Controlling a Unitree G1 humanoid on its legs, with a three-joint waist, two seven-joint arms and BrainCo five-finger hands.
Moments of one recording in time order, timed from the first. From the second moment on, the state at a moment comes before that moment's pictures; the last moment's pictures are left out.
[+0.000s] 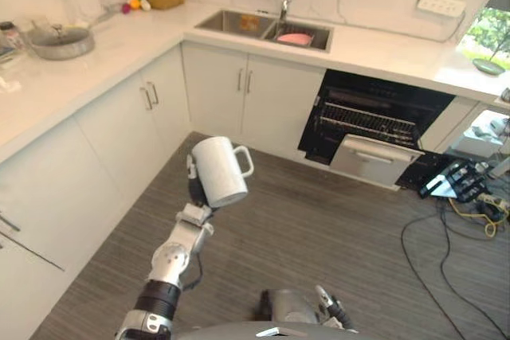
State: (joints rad) left arm -0.12 -0.01 -0.12 0.28 -1.49 0.22 -0.28; right arm 0.18 0.02 -0.32 0.95 0.64 -0.09 0.15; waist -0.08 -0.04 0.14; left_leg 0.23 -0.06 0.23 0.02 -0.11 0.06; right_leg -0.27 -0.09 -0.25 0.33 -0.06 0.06
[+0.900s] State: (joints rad) left arm 0.07 -0.01 0.05 0.02 -1.61 0.14 -0.25; right arm 0.05 -0.11 -0.24 0.35 0.67 -0.17 -0.02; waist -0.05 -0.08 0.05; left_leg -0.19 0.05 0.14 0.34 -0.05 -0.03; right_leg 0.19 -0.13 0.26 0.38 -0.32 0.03
